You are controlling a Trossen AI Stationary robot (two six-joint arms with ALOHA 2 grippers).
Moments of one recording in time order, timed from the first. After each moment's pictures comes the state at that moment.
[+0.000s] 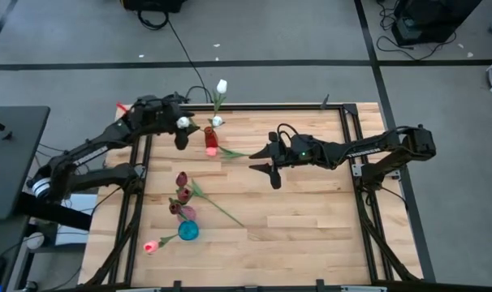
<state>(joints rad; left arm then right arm) 0.74 0.86 0.69 -0.26 0.25 0.16 -0.10 1.46 0.74 0.49 -0.10 0.06</state>
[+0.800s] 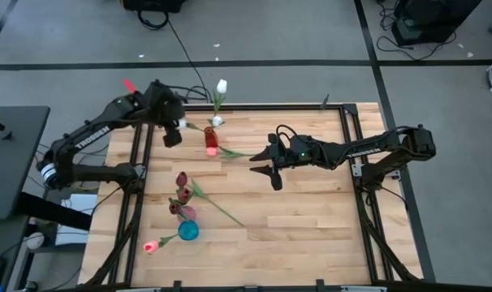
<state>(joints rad) 0.72 1.09 1.10 -0.97 0.01 0.44 -0.09 1.46 0.74 0.47 -0.13 0.07</state>
